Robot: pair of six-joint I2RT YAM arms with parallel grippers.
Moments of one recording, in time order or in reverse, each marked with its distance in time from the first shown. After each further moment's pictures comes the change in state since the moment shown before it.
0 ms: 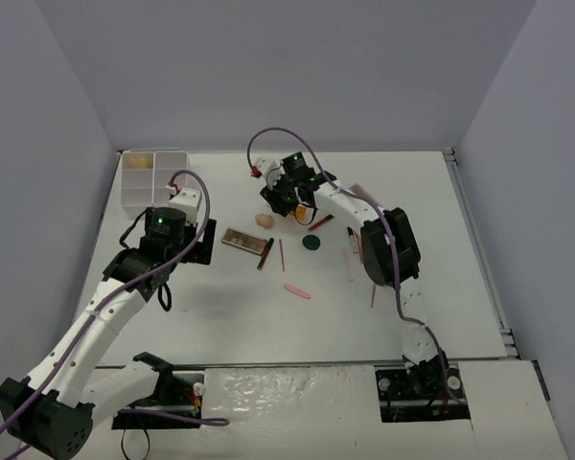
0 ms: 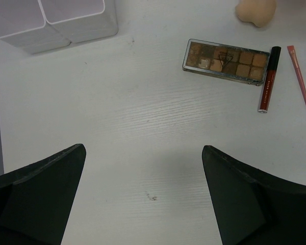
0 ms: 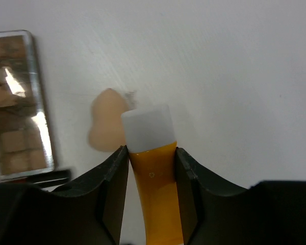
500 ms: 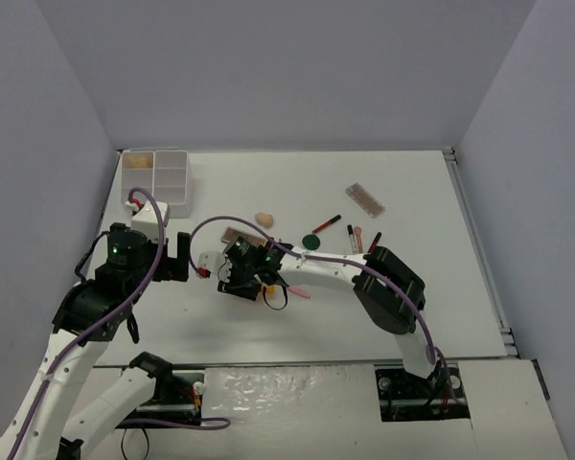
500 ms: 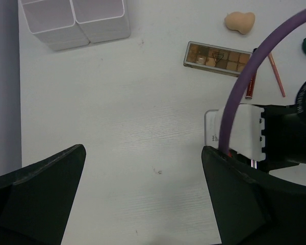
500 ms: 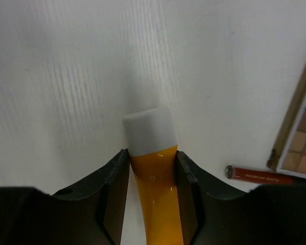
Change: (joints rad) left arm 0.007 -0.239 0.070 -0.220 0.022 -0.009; right arm 0.482 -0.301 -0.464 0.030 0.116 0.044
